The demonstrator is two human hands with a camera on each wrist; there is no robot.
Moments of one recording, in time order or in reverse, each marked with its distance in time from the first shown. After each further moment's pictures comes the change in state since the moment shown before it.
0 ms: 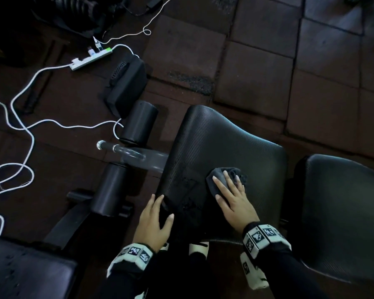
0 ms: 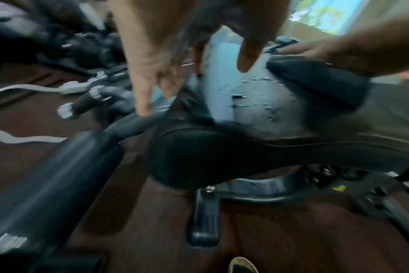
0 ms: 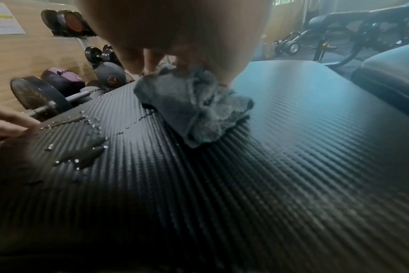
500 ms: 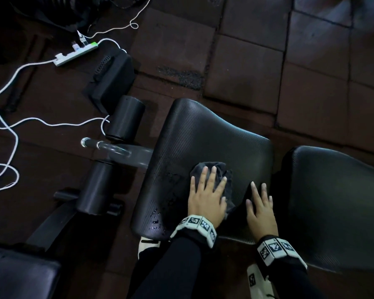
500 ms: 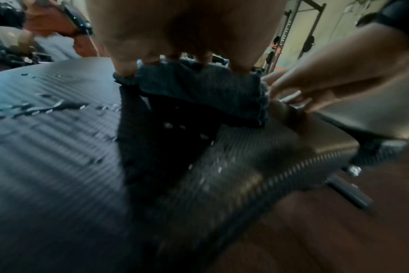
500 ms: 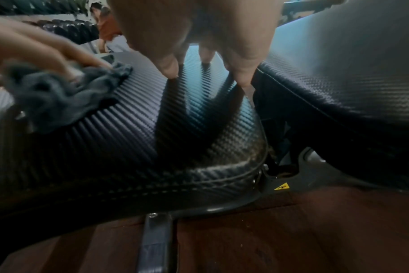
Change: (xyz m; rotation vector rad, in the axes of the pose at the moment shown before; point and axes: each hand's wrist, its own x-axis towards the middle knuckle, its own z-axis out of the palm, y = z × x) left_hand 0.034 0.137 0.100 0.659 -0.001 0.385; right_hand -0.047 0.080 -0.006 0.198 0.266 0.449
